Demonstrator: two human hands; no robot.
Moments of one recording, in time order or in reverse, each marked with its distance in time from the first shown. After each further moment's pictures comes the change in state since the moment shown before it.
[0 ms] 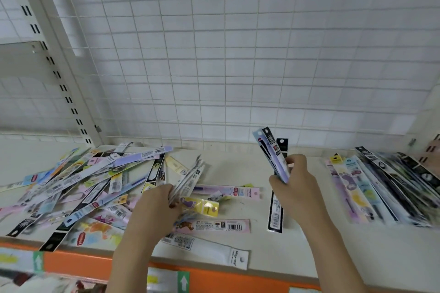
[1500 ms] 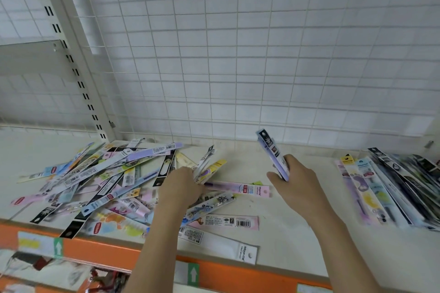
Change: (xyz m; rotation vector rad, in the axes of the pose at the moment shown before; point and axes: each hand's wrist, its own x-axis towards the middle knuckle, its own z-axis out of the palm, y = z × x) left_hand 0.039 0.019 0.012 0.069 -0.148 -0.159; right_hand 0.007 -0.003 0.004 -0.060 -0.113 -0.104
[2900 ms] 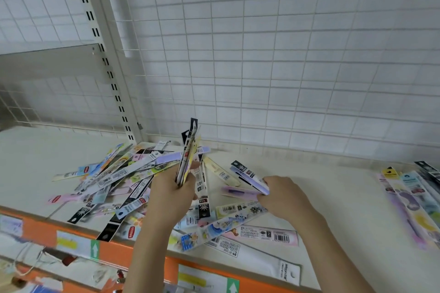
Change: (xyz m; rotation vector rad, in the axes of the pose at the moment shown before) left_hand -0.040 -0.051 -0.051 -0.729 0.313 0.112; right_hand 0.028 -0.038 0.078 -0.416 -0.324 -0.036
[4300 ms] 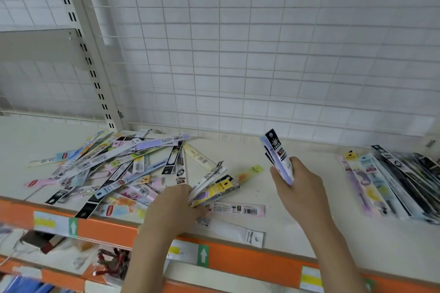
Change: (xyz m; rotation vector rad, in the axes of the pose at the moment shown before) left_hand -0.041 -0.013 0.035 0.625 -0.372 -0.022; right_hand -0.078 0.043 -0.024 0.350 0.501 0.024
